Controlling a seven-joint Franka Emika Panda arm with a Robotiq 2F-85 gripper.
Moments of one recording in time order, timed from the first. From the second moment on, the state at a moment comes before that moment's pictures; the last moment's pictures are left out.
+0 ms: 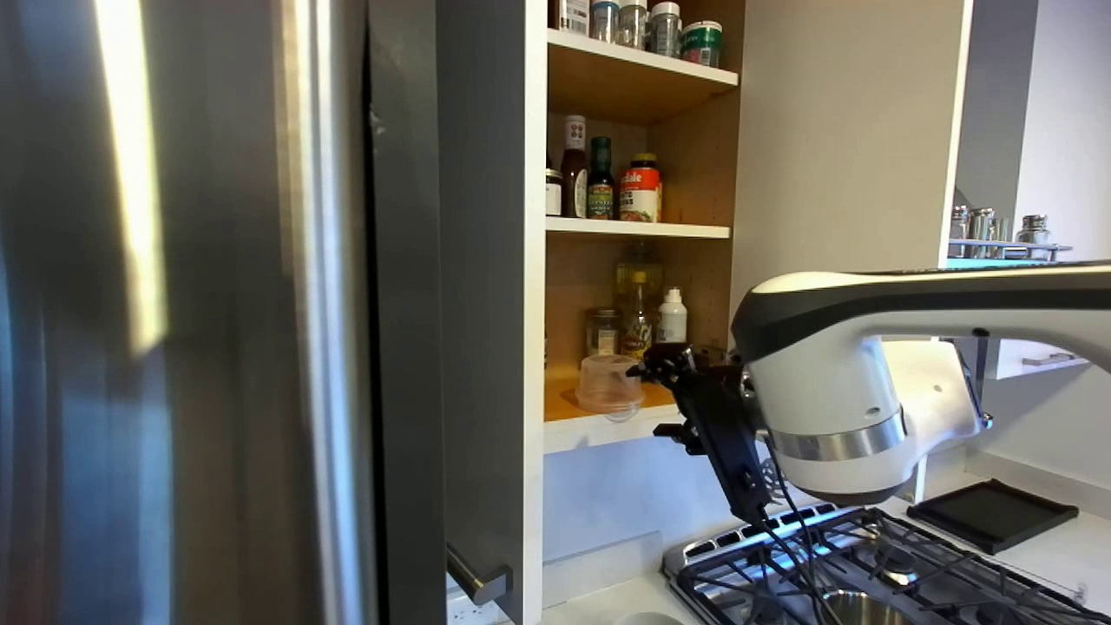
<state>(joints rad) 0.51 -0.25 -0.32 -2.05 1.30 3.08 -0.20</state>
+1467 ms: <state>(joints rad) 0.49 0.00 -0.45 -1.83 2.31 2.76 -0.99</state>
